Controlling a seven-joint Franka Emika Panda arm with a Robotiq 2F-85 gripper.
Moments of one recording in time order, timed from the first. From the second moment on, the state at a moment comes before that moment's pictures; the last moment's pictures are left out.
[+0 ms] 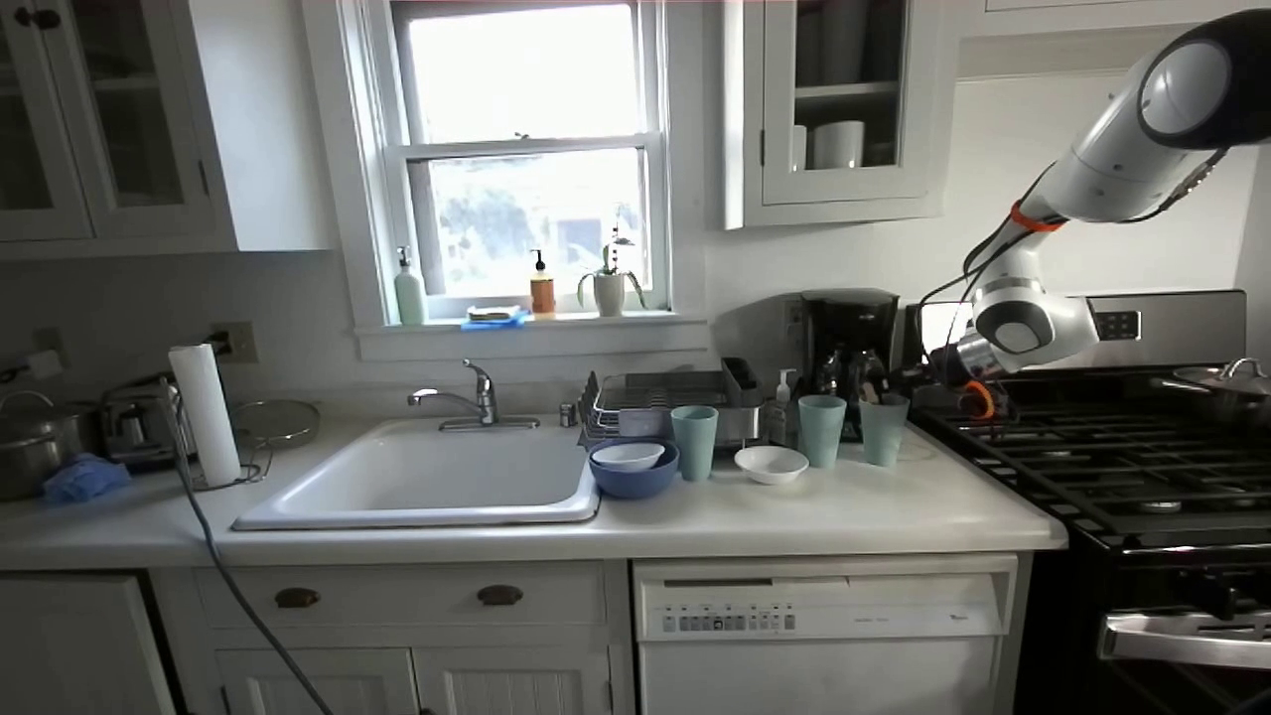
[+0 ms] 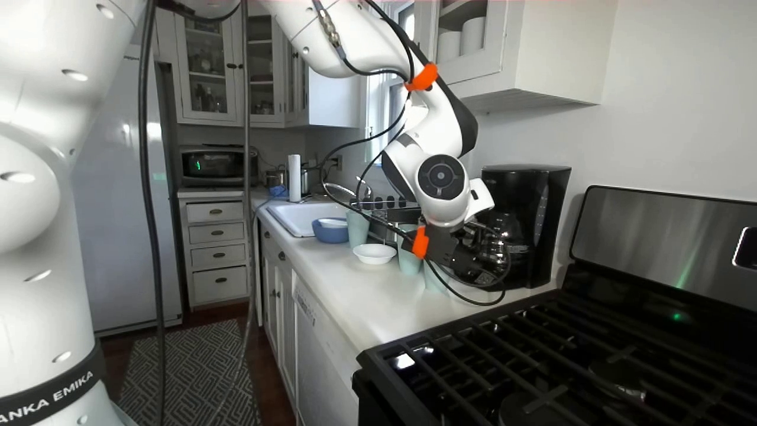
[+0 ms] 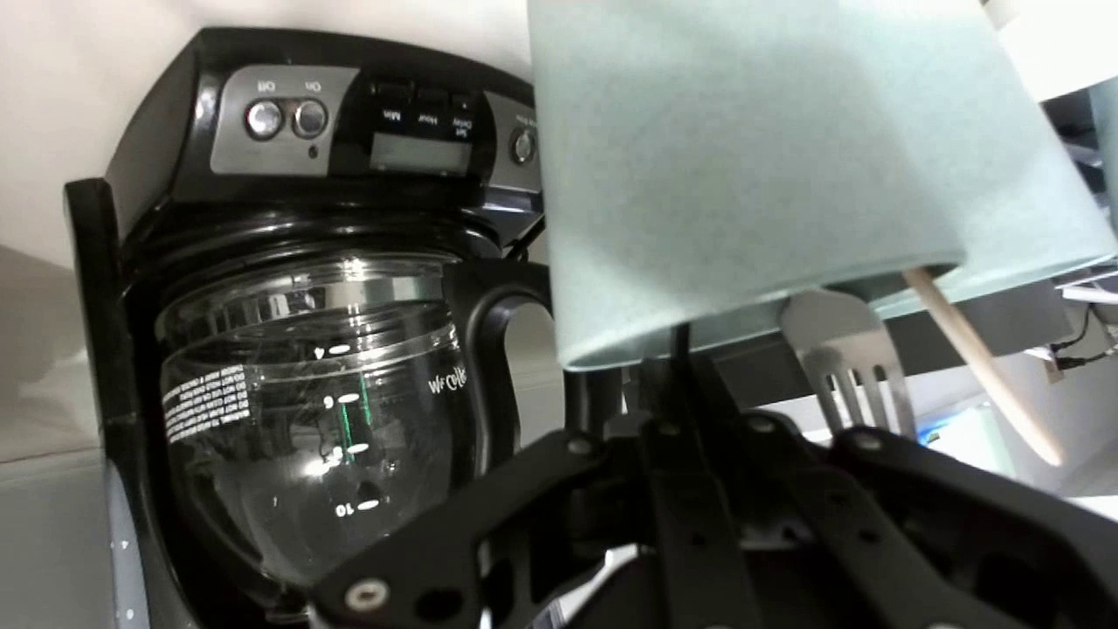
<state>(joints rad) -0.26 0.39 -0.24 -2.03 1.94 2.45 -2.07</state>
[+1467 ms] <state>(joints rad) -0.23 0.30 -0.26 -2.14 1.93 2.45 -2.18</state>
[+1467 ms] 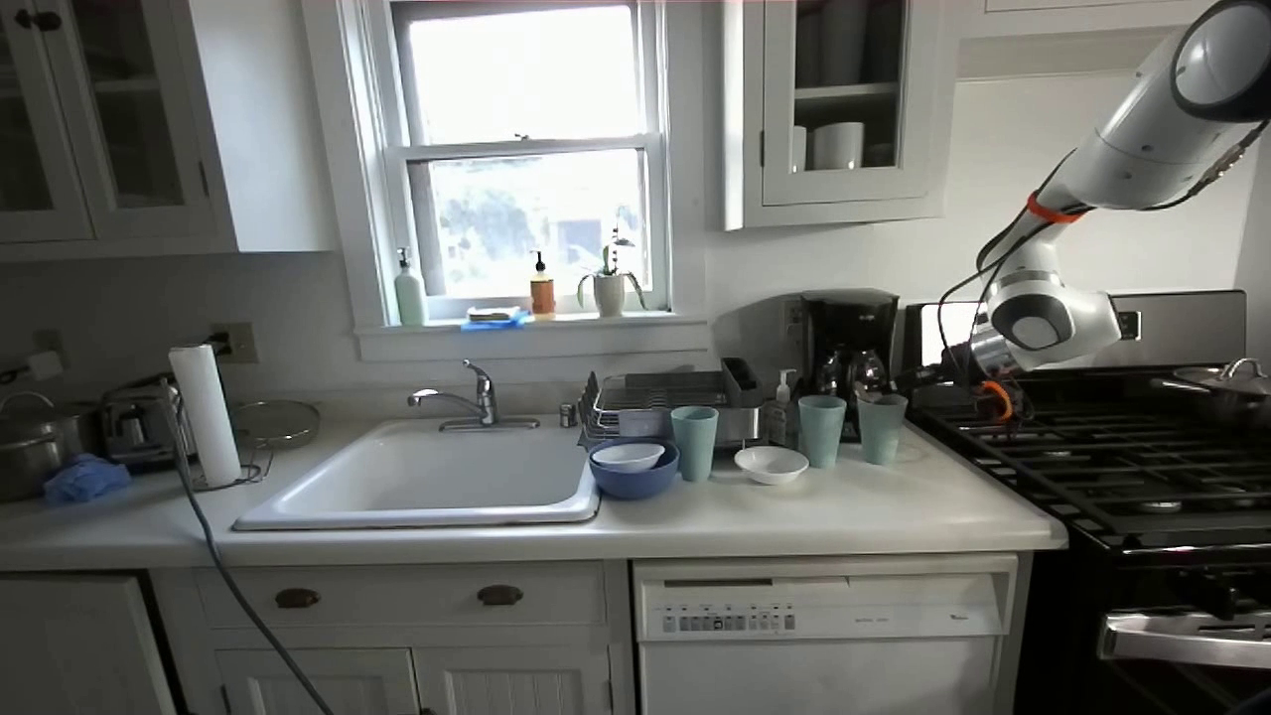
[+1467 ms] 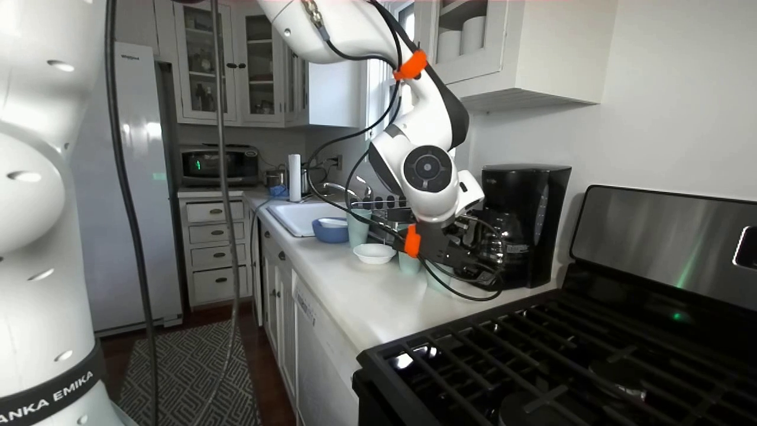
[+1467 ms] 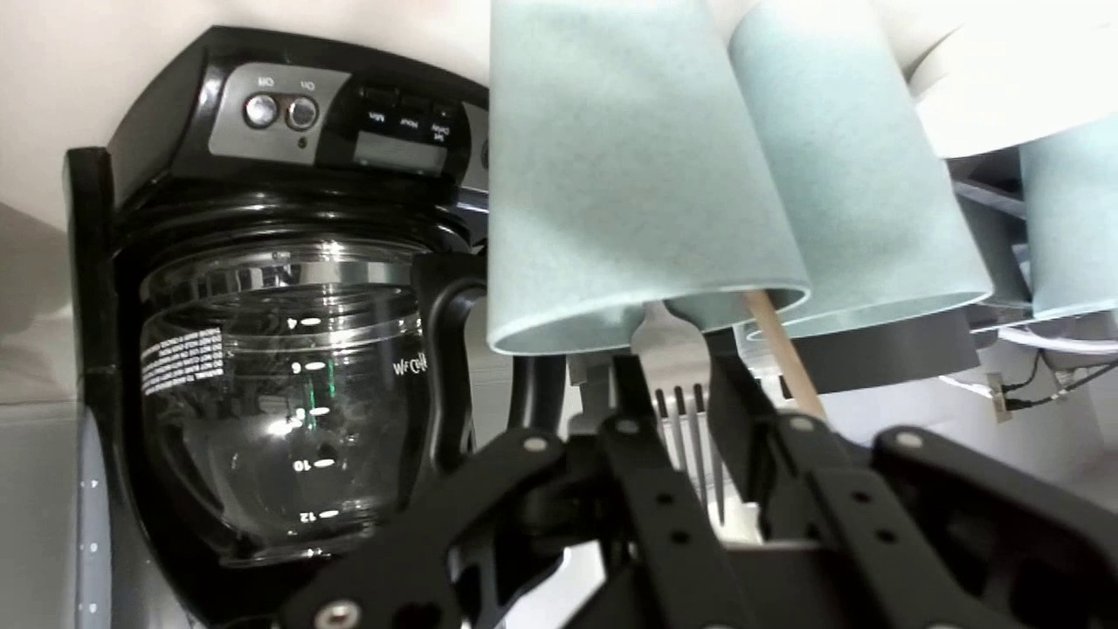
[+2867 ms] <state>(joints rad) -0.07 -0.39 -0.15 -2.63 1.74 3.17 -1.95</state>
